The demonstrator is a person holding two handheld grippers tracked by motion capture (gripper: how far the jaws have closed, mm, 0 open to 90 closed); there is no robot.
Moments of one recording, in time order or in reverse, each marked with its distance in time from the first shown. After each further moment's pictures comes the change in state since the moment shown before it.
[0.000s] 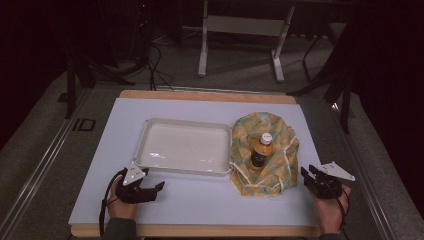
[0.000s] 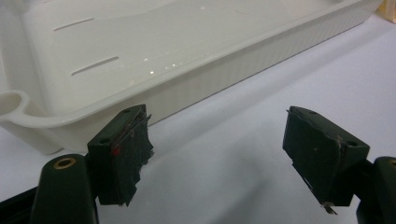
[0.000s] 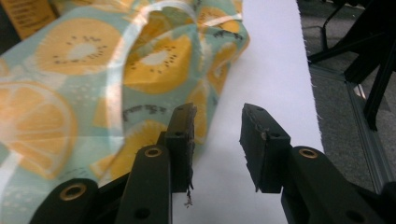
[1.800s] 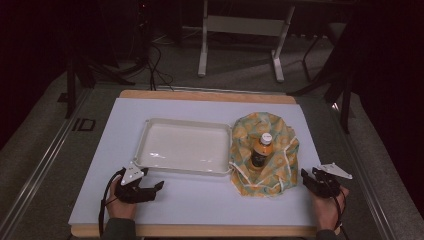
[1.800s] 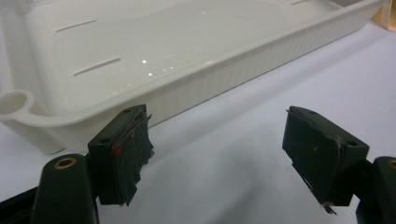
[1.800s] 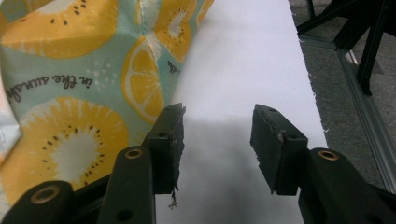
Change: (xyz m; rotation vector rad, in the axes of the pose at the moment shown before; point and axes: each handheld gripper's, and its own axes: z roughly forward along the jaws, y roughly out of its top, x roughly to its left) left arm 0.001 0.000 -0.002 -0.012 -0.007 -0.010; right arm -0.017 -0.021 0.029 0.063 -0.059 0.108
